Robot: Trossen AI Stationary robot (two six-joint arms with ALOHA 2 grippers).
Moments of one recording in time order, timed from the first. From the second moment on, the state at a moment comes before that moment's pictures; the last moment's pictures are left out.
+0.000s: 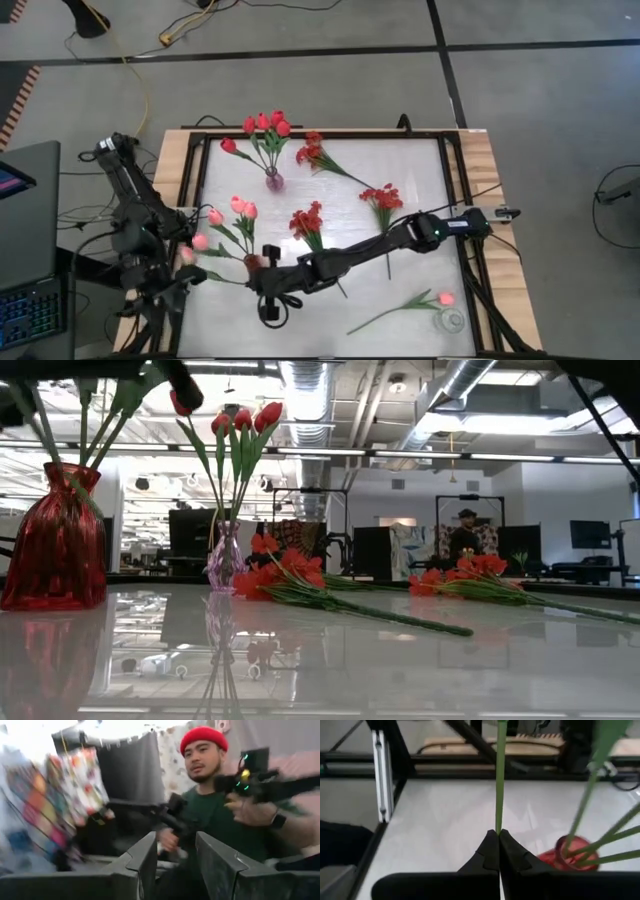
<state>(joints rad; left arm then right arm) -1.01 0.75 0.56 0.37 0.13 0.11 0.35 2.48 2.30 -0.35 0.26 0.18</state>
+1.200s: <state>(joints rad) -1.22 0.45 0.52 -0.85 -0.47 -0.81 0.36 2.45 2.30 0.09 0.63 0.01</state>
